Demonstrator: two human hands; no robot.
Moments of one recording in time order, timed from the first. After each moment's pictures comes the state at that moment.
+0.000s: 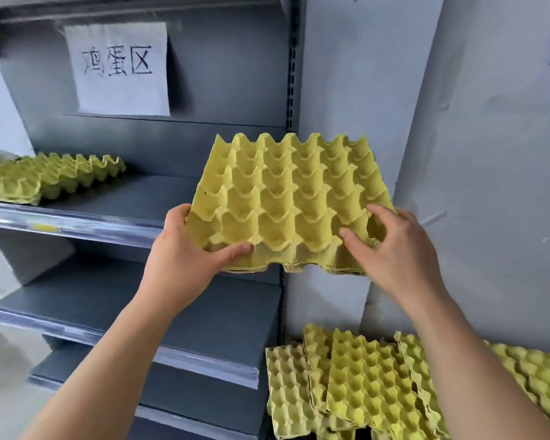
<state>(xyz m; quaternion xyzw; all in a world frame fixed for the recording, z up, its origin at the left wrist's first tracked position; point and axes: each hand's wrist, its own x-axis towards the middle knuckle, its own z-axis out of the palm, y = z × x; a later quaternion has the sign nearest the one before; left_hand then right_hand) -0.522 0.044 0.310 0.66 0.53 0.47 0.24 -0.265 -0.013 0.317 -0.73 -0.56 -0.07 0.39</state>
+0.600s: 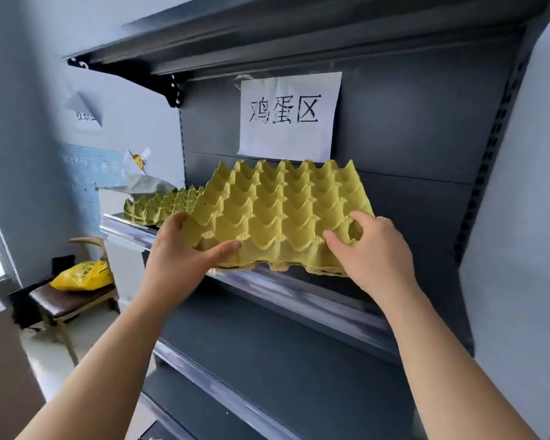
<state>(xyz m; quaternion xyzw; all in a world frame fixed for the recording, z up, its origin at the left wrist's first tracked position) -0.768 0.173 0.332 0.55 0.61 0.55 0.13 -0.512 0.193 0.349 -0.63 -0.66 -0.03 0.41</state>
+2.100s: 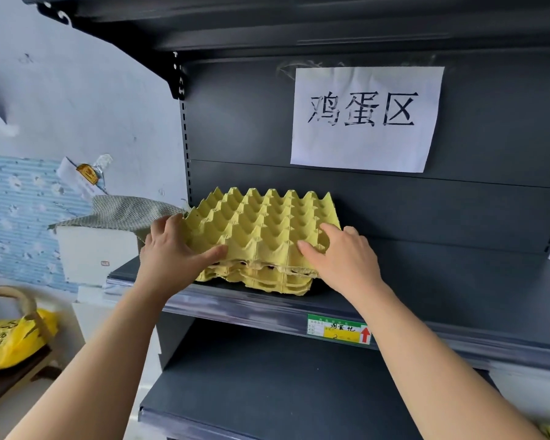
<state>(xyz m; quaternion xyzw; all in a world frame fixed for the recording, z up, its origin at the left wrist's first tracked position) -1.069 0.451 0.321 0.69 0.59 0.40 0.10 -0.817 0.382 0.336 -0.75 -0.59 -0.07 0.28</state>
